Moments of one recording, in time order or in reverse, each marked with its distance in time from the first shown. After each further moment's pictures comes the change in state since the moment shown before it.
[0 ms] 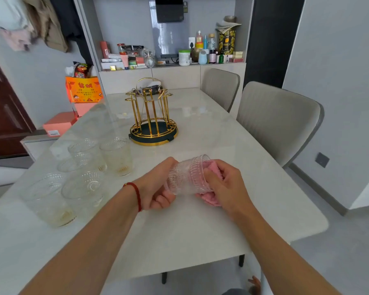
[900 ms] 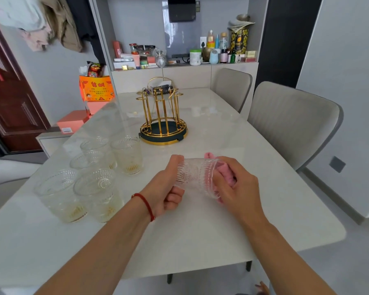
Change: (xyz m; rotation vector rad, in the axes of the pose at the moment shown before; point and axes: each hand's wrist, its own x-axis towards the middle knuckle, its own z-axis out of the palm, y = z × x) left_hand -0.007 -0.013 0.011 -0.243 0.108 0.153; right_hand -0.007 0.005 0.002 -0.330 0.157 -0.261
